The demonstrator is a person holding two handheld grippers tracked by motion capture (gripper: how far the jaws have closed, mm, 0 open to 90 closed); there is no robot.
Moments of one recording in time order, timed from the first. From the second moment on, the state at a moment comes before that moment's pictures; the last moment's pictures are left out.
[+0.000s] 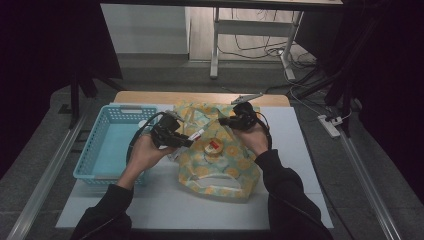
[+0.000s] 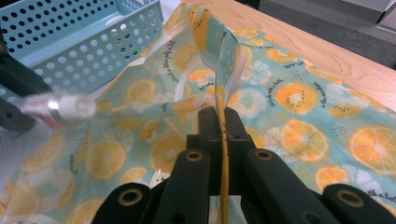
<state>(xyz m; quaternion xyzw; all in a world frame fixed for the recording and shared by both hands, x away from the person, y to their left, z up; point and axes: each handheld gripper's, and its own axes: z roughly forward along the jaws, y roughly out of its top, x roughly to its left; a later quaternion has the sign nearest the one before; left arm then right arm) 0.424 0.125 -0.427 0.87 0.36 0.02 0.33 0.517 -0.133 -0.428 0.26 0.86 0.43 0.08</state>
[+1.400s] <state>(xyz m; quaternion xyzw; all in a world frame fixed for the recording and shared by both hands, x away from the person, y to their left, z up) 0.483 0.065 -0.476 0.87 0.39 0.07 0.28 0.520 -0.131 -0.425 0.27 0.86 0.43 0.08</state>
